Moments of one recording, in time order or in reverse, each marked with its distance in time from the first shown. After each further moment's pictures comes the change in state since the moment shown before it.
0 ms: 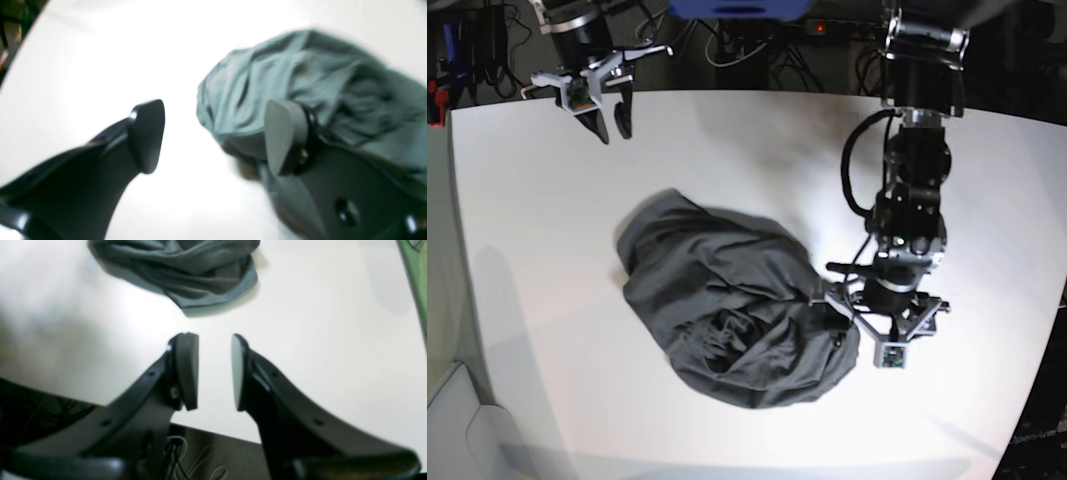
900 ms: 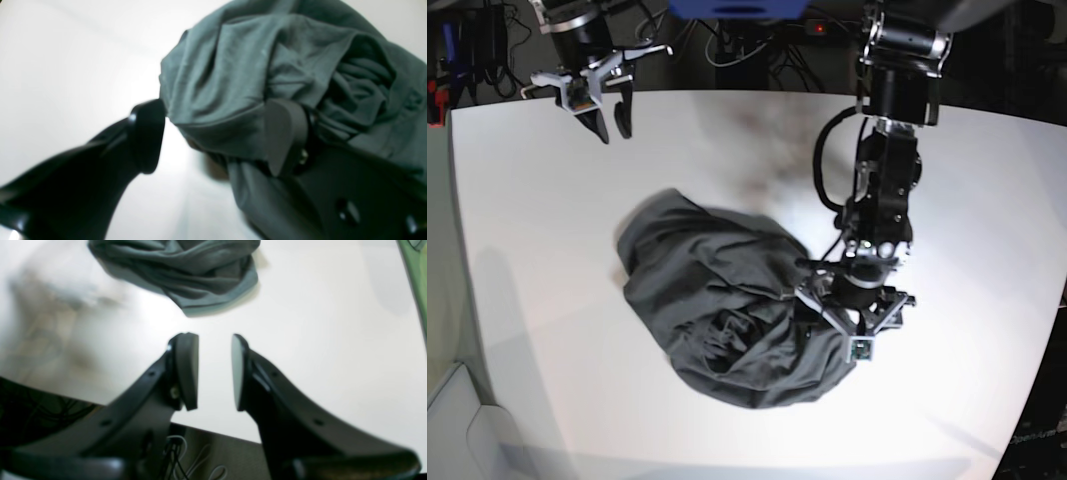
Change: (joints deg) left arm -1.5 3.9 1.7 -9.1 0.2 0.5 -6.1; right arm 0.2 0.1 -0.1 0.0 0.0 0.0 0.0
